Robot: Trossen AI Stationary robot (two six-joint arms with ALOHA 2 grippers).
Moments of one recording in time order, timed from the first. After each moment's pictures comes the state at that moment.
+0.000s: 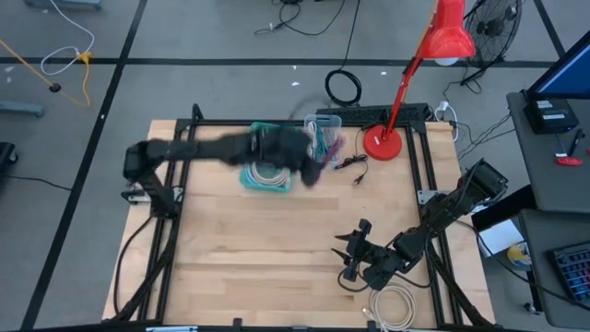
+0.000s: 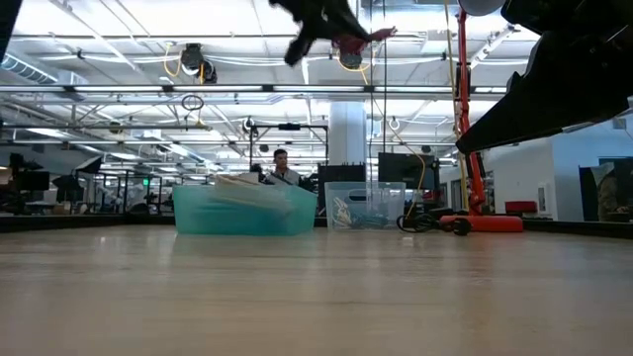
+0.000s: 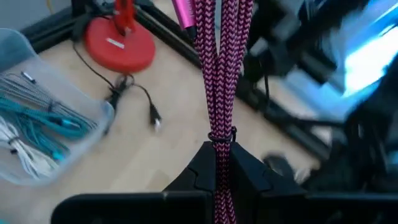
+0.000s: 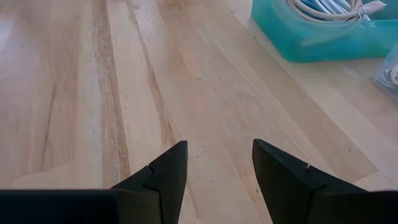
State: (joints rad) left arm 0.12 1.72 1.62 -0.43 0.02 -0.55; right arm 0.71 1.61 0.73 0.02 0.86 0.69
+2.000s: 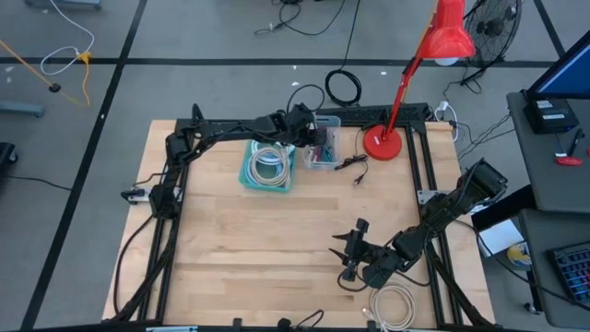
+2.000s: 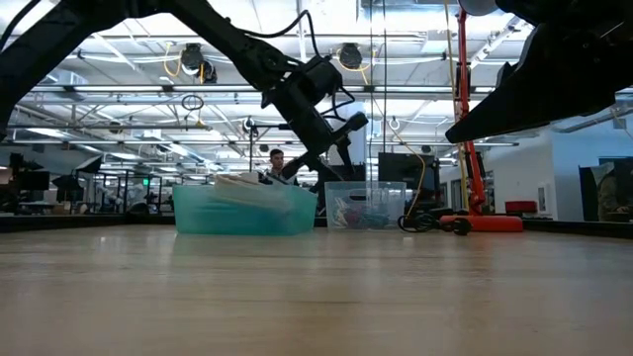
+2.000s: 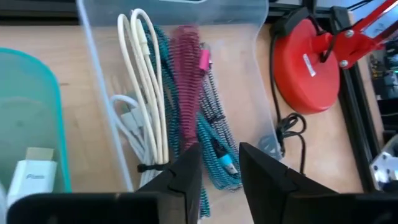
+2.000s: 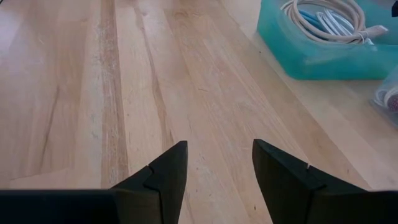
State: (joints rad) left arm 0.45 2.10 1.61 -0.28 0.02 -0.91; right arm 0.69 1.61 0.73 0.08 0.86 0.57
